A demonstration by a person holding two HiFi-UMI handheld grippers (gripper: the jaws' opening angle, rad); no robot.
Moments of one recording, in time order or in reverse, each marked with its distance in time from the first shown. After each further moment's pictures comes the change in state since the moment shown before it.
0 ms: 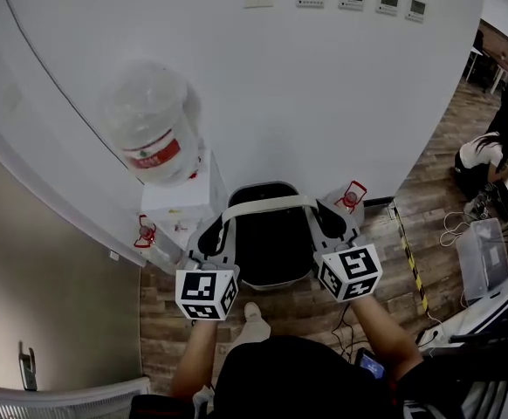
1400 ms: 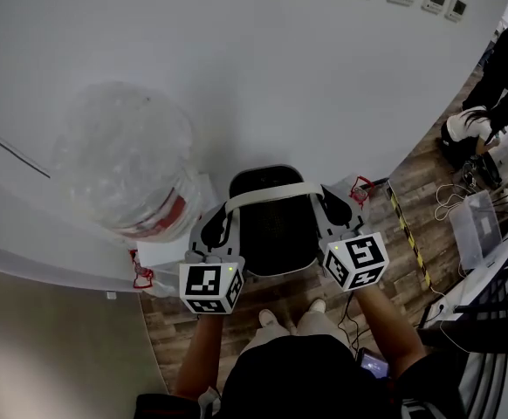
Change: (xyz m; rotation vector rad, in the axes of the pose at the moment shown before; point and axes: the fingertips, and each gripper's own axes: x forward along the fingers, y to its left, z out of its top) left arm 0.185 0.170 -0.023 -0.098 0.053 -0.173; right arm 0.227 -0.034 -0.014 0.005 0.082 -0.186
